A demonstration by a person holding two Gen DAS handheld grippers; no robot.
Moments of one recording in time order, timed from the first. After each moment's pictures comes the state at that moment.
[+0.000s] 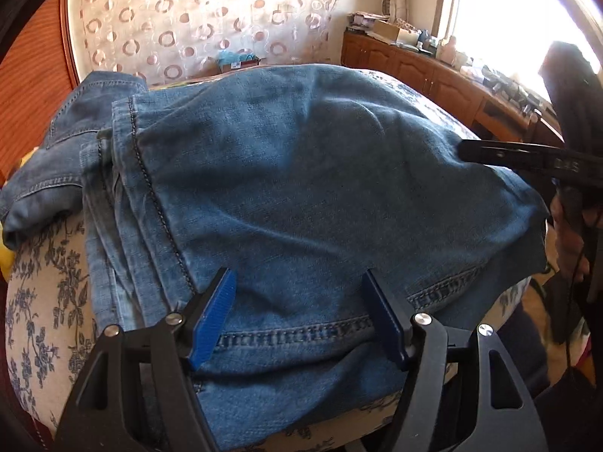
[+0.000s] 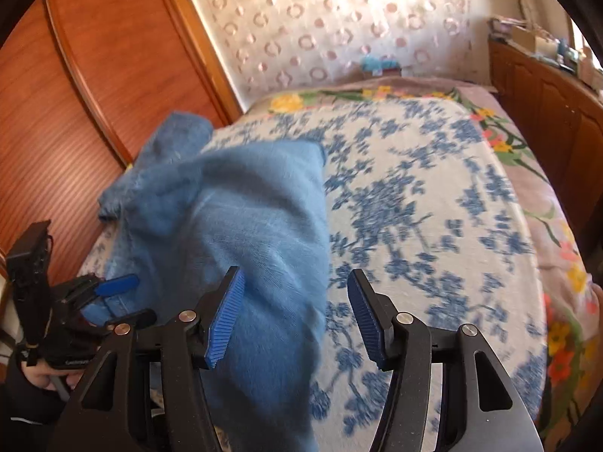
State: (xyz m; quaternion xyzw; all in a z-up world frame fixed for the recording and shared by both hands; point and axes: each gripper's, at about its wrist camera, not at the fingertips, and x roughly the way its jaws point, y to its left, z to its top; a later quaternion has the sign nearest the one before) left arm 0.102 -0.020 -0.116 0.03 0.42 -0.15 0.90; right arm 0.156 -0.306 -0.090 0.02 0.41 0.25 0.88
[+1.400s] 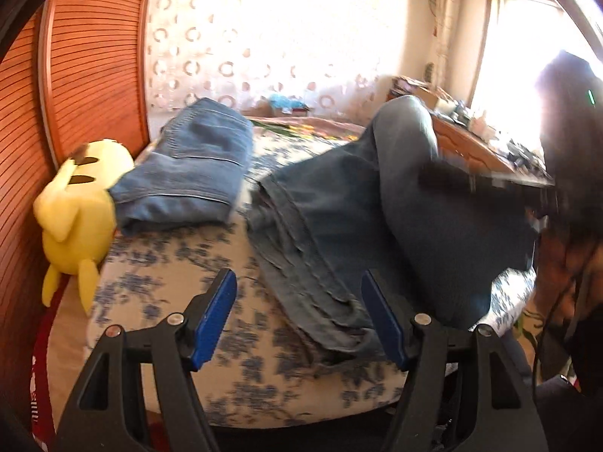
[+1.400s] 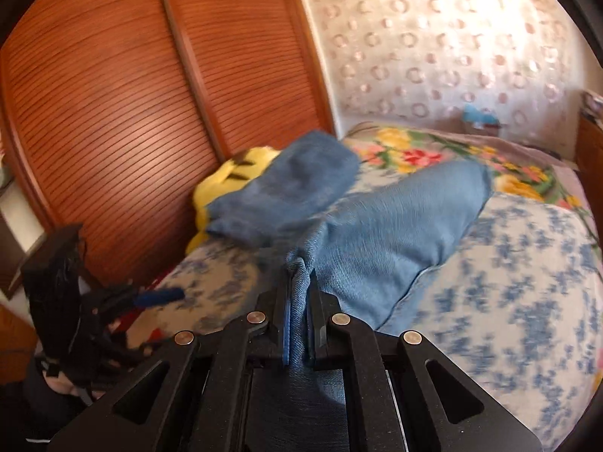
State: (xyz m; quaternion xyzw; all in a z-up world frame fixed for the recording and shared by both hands) left arm 0.043 0.119 -0.051 -0.06 0.33 -0.08 0.94; right arm 0.123 -0.130 -0.023 -0.03 0.34 0.42 0.84
